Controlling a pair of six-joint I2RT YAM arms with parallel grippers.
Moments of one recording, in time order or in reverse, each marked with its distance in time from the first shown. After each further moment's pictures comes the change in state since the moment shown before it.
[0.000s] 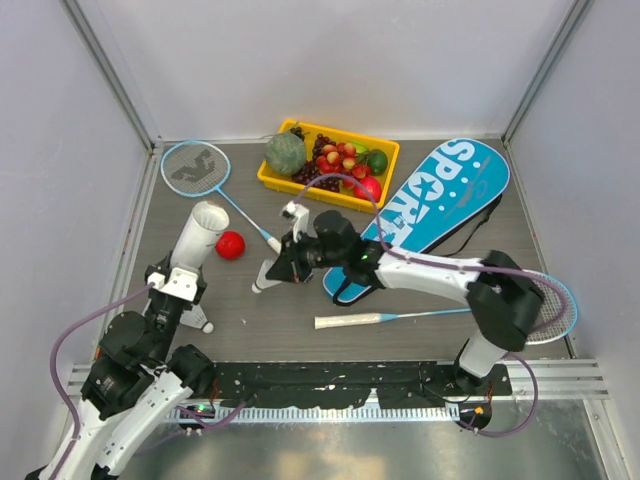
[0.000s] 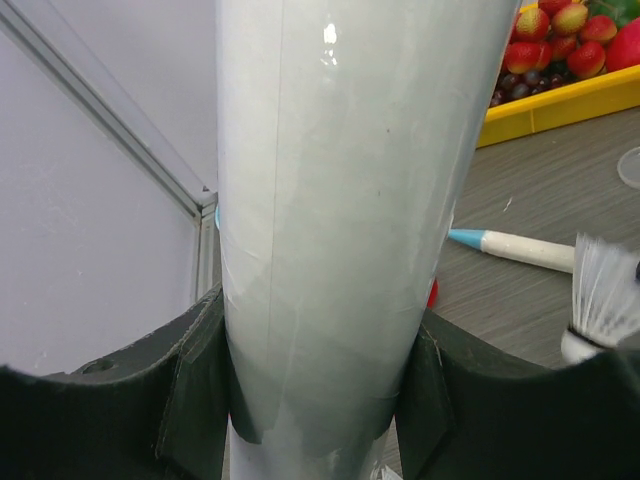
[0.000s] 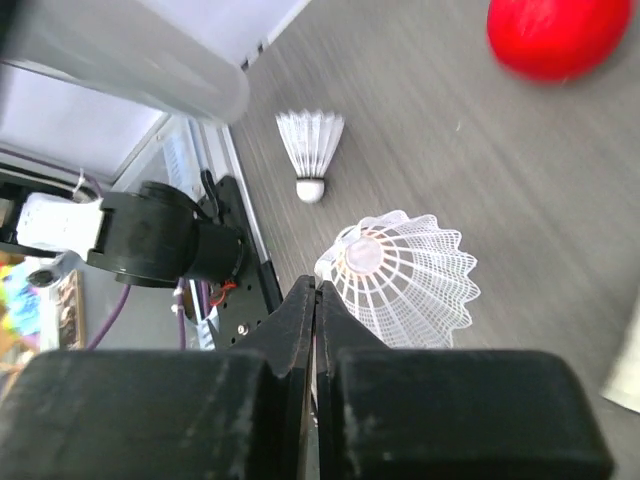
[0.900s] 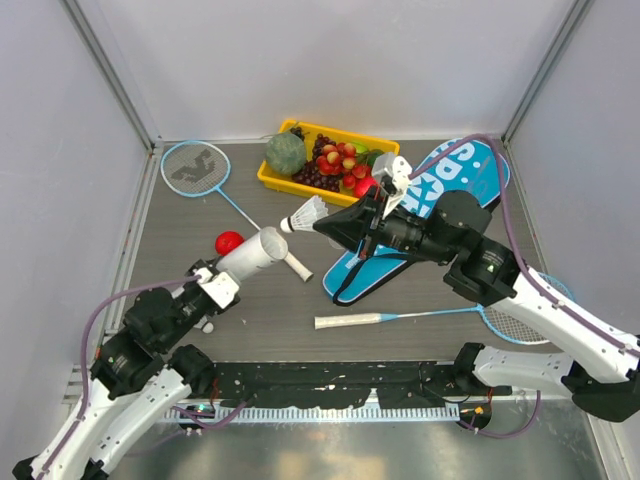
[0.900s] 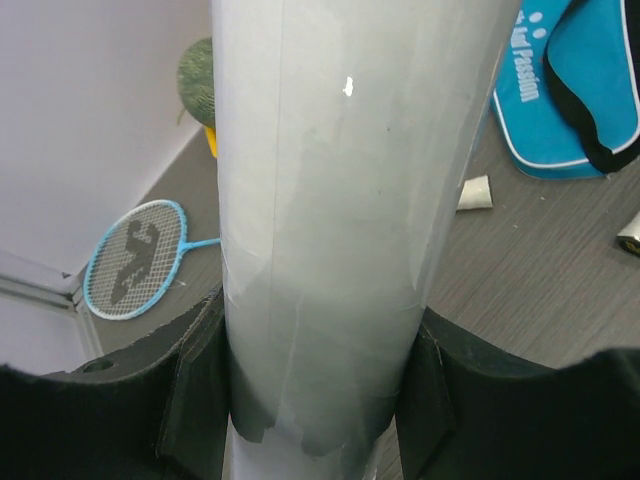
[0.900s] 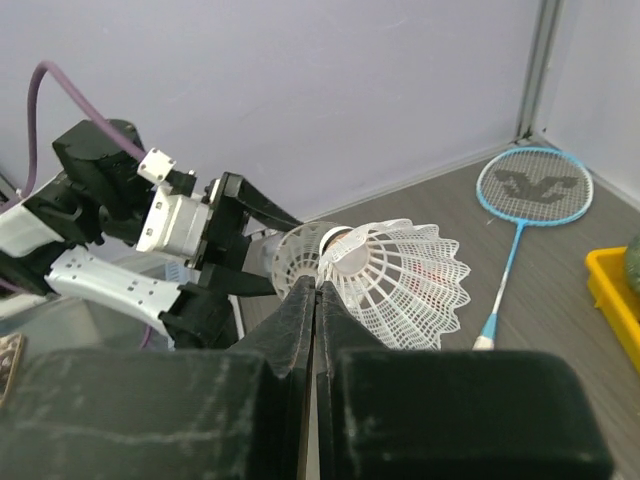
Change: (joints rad) left arm 0.000 0.161 0.042 -0.093 0.402 0.062; right arm -0.010 -0.690 0.190 -0.355 0.190 -0.345
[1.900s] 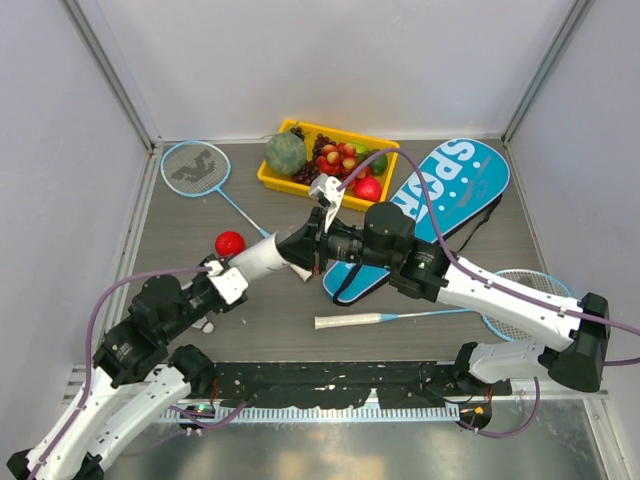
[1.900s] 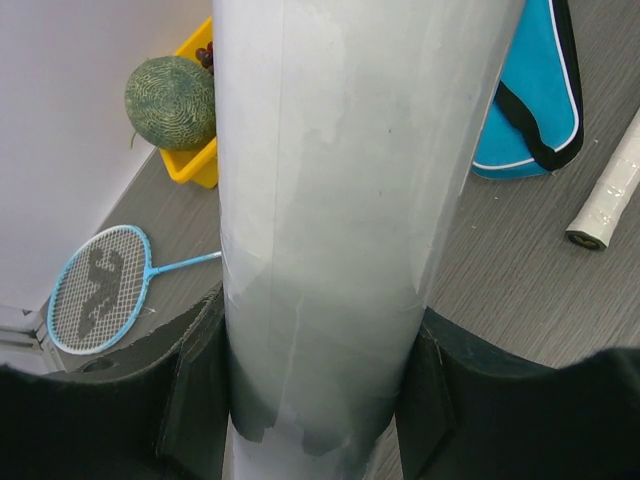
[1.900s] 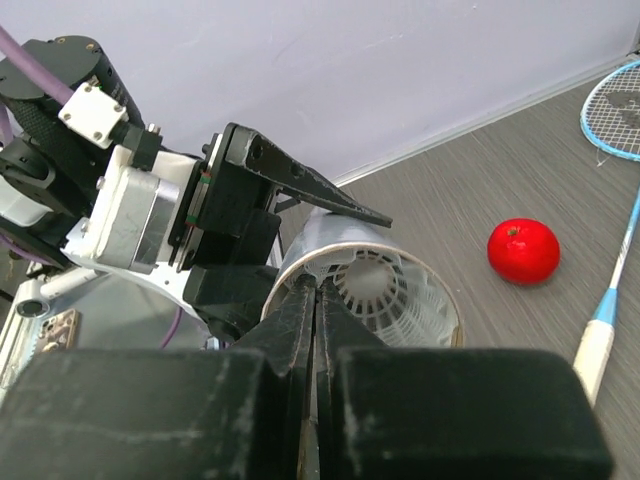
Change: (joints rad) left arm 0.000 0.133 0.058 -0.011 0.115 0.002; right arm 0.106 0.217 -0.099 0.198 -0.017 0.121
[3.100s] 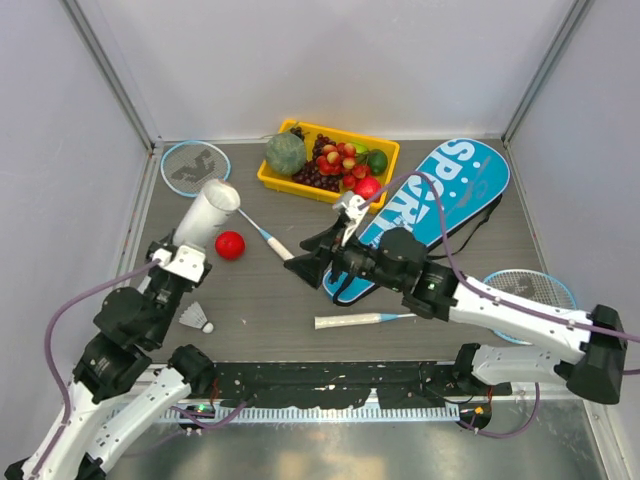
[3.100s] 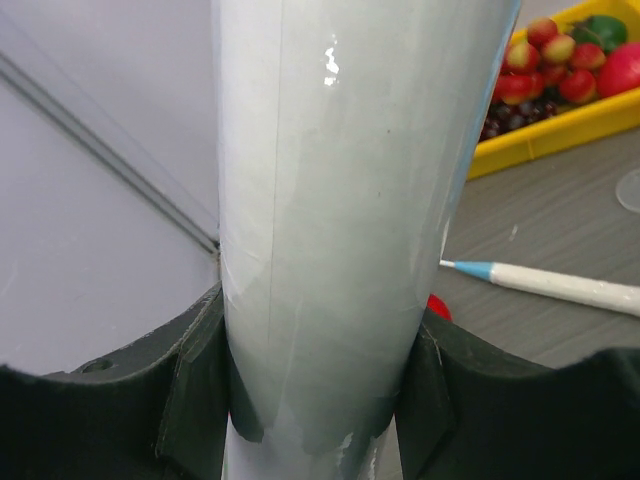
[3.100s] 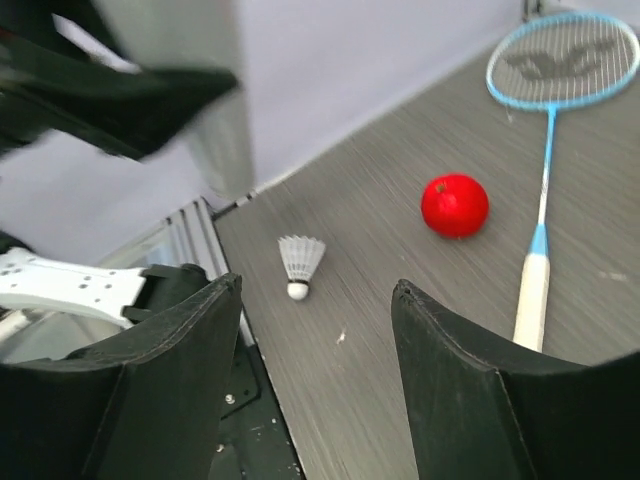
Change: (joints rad) left arm -0.002 -0.048 0.080 0.145 -0.449 0.006; right arm 0.011 -0.144 -0.238 0.127 0.209 0.033
